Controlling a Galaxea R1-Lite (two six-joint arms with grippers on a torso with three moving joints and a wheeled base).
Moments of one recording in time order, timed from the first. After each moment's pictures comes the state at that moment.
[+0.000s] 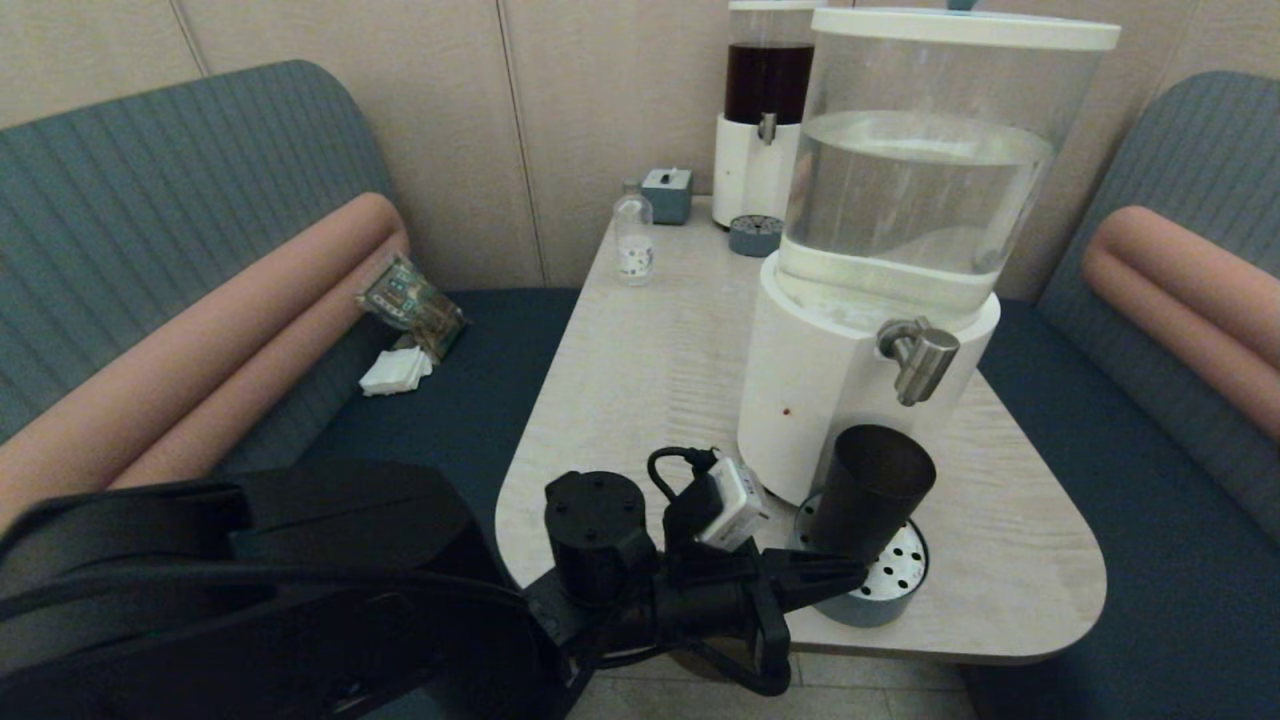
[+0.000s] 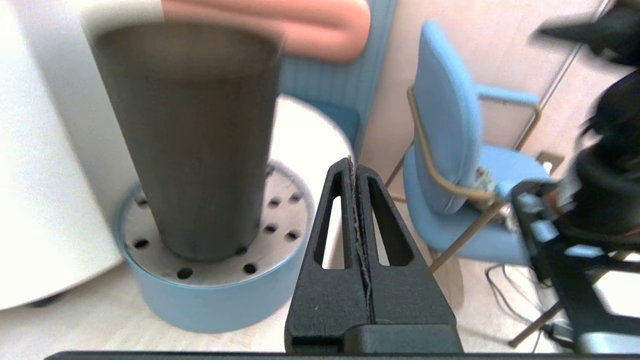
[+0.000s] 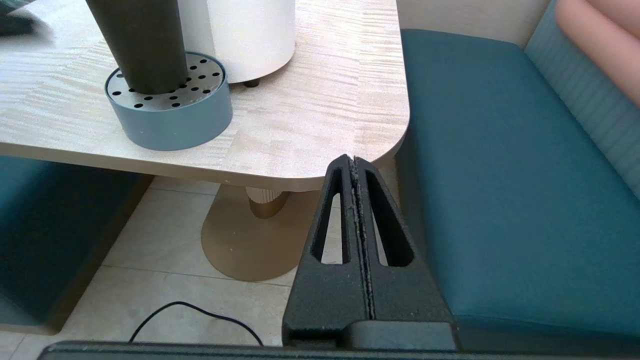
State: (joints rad) left arm -0.80 2.23 -0.79 -1.52 -0.63 -0.02; right arm -0.01 0.00 0.00 -0.03 -0.01 -0.02
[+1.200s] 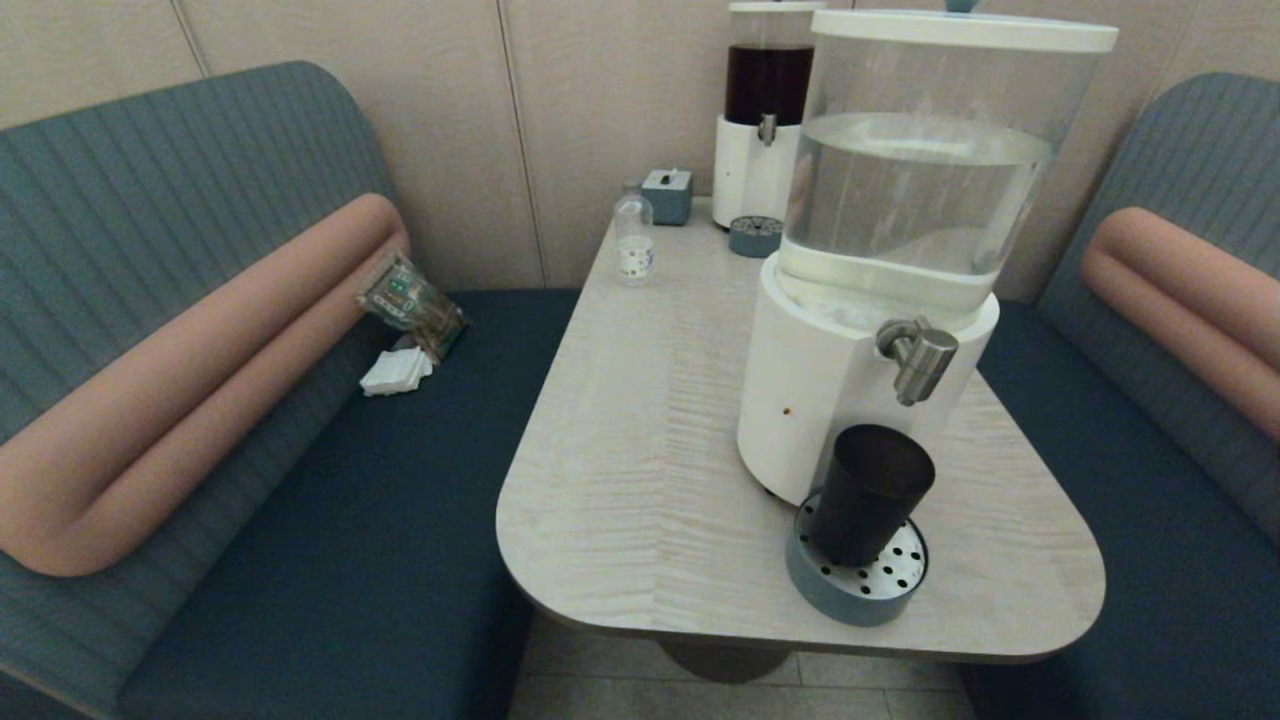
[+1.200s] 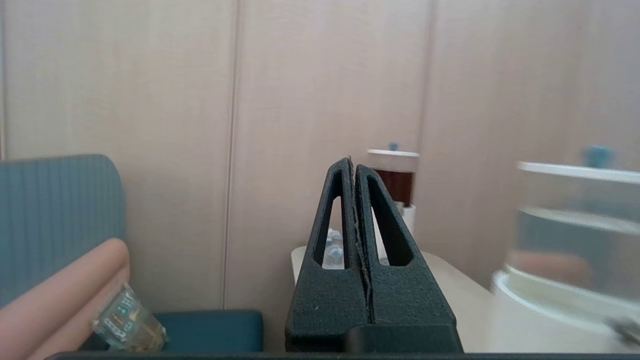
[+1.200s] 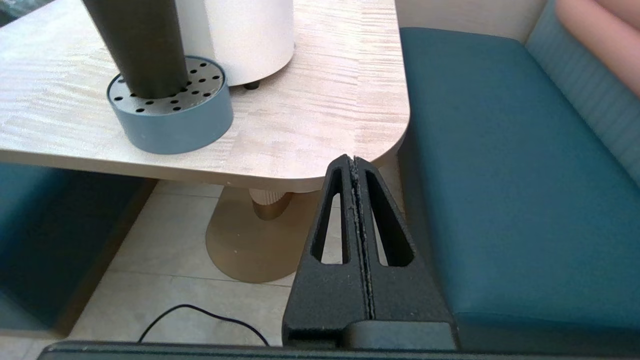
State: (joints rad) left arm 0.03 0.92 -0.29 -1.38 -0.15 -0.23; right arm -0.01 0.00 0.00 -0.03 -0.02 0.00
